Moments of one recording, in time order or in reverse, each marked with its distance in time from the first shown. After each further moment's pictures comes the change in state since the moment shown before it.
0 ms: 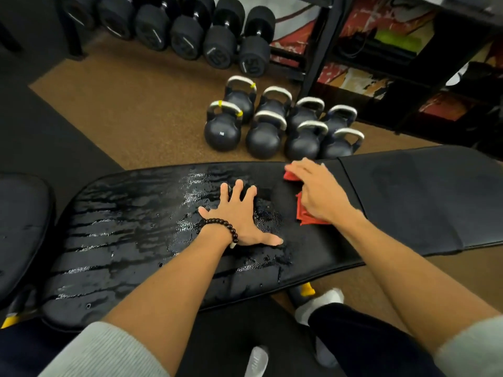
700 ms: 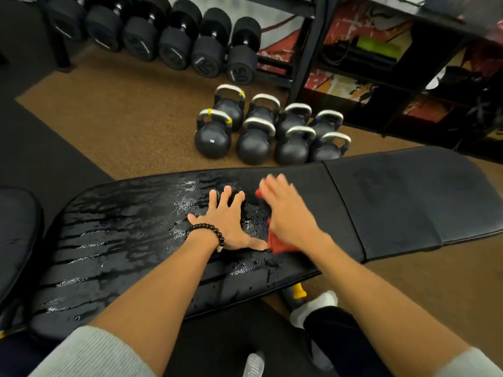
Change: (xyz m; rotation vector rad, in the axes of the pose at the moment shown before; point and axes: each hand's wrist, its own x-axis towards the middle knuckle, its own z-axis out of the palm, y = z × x) left_hand 0.000 -0.001 0.000 0.007 -0.014 -0.006; right_hand -0.024 -0.051 0.014 -0.090 -0.081 0.026
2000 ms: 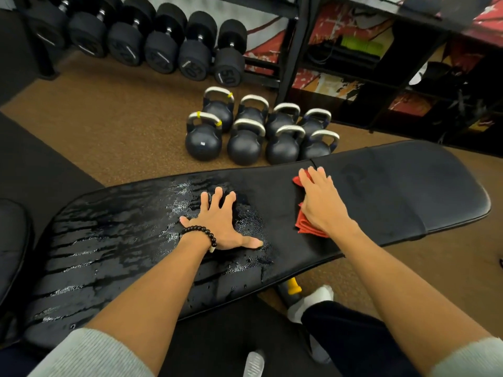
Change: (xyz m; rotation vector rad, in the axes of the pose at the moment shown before) left_hand -0.001 -0.001 -0.002 -0.016 -0.035 -0.001; right_hand -0.020 0.060 -0.034 -0.010 0.038 0.298
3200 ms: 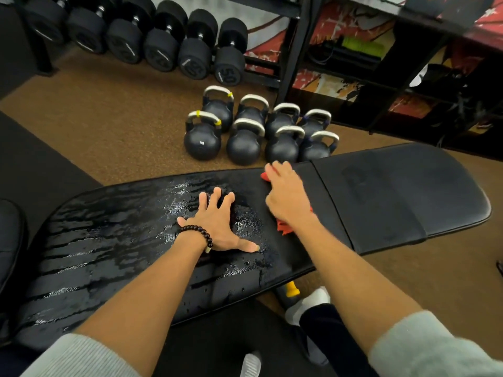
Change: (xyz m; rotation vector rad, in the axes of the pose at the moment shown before) left_hand 0.001 -0.001 -0.004 0.021 -0.008 0.006; right_hand 0.033 -0.058 0.017 0.074 0.077 -0.094
